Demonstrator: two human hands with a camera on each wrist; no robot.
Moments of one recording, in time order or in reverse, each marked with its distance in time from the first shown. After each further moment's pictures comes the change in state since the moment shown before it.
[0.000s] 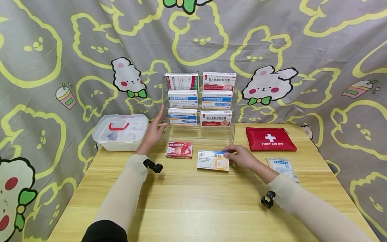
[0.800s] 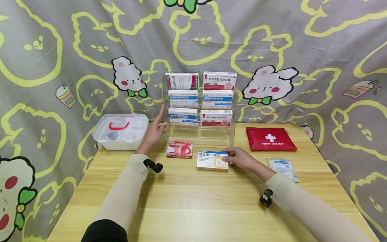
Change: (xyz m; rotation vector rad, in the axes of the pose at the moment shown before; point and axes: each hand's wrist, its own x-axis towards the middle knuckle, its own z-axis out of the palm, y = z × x) left_hand -0.002 0.002 0.001 -0.014 -0.003 -0.009; right_hand 0.011 0.013 0.007 -0.004 -0.078 0.002
